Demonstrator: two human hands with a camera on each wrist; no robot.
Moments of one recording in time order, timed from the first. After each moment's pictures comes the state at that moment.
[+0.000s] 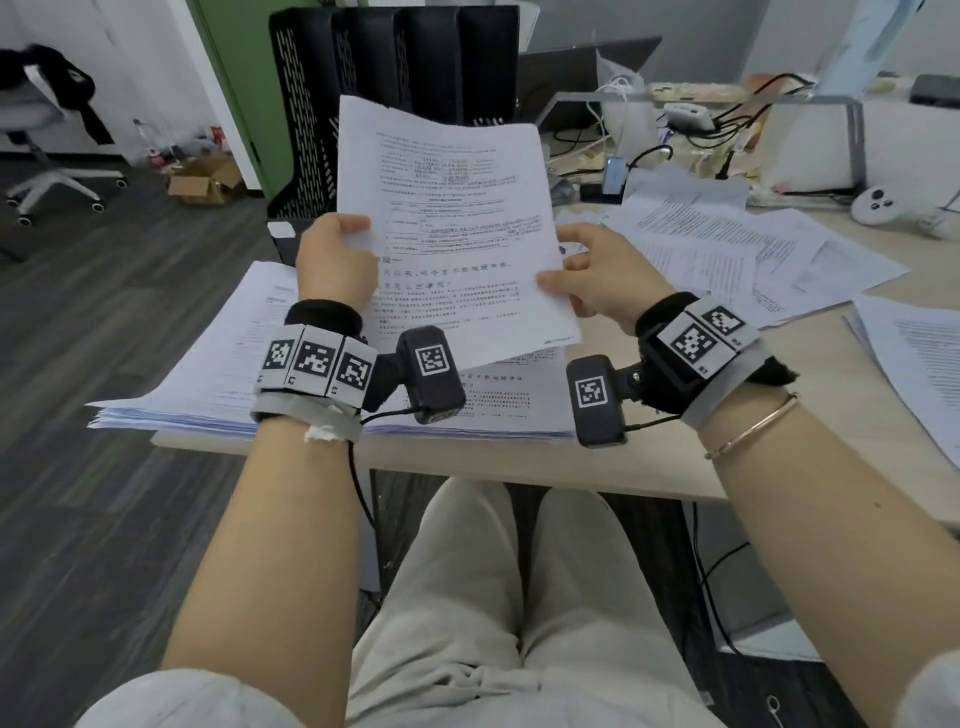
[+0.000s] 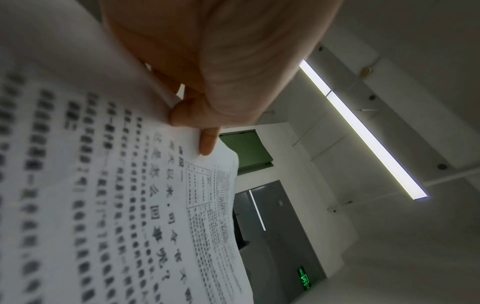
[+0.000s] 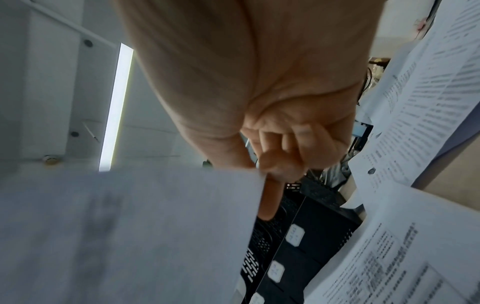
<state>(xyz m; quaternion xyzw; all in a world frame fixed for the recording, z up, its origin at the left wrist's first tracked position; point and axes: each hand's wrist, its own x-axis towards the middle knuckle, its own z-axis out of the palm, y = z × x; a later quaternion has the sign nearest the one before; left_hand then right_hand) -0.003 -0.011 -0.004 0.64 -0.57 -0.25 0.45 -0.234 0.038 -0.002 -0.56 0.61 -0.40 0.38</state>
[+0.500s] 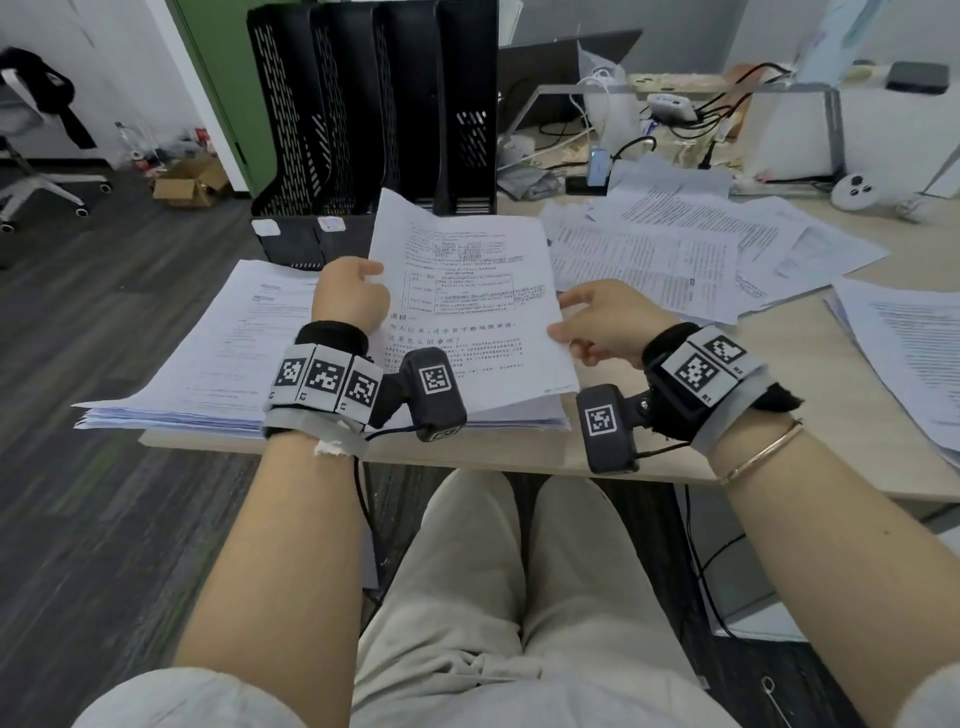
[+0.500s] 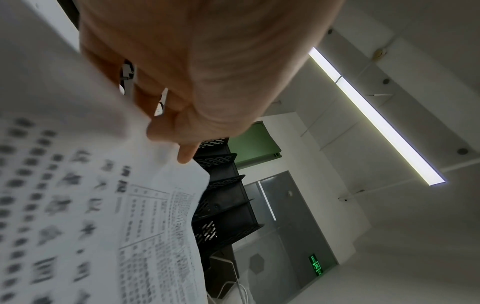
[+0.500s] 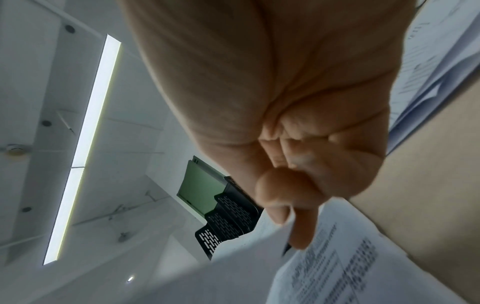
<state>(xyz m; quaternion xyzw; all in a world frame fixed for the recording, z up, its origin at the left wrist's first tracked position) -0.015 0.002 -0.025 0.66 -0.61 -0.28 0.33 -0.251 0.065 -0.032 -0.52 0.67 -0.31 0.42</state>
